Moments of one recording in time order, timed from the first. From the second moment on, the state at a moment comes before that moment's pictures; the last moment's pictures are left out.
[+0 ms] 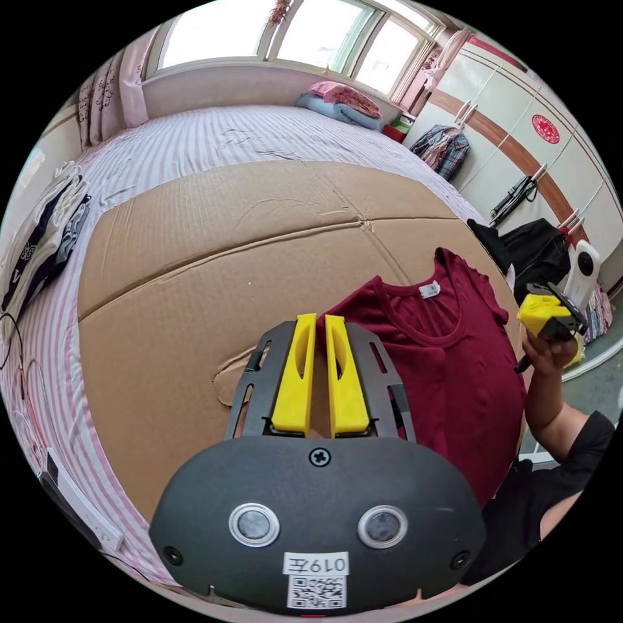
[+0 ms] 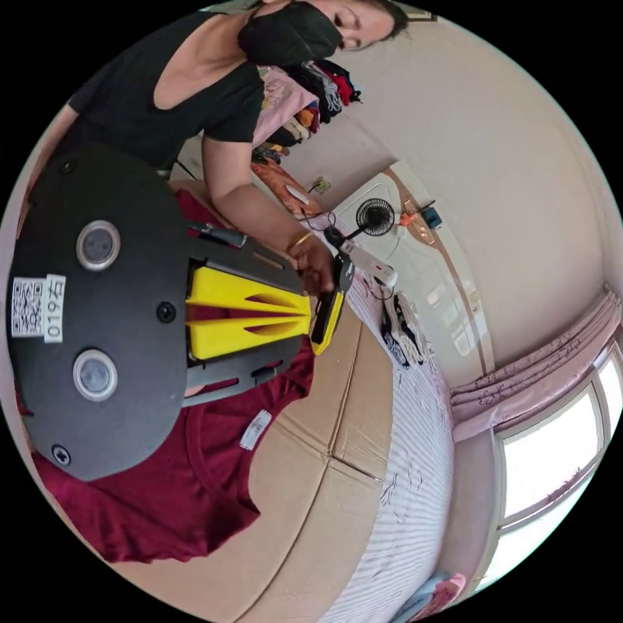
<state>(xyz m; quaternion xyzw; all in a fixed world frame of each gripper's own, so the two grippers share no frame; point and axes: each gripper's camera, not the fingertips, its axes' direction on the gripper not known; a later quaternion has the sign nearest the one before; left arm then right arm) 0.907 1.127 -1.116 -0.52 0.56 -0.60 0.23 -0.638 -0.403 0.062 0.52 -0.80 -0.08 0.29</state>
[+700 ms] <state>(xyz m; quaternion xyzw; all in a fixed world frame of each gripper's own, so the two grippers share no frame) 0.898 1.134 -1.073 -0.55 0.55 -0.60 0.21 -0.732 -0.203 0.155 0.56 -0.72 -0.03 0.40</state>
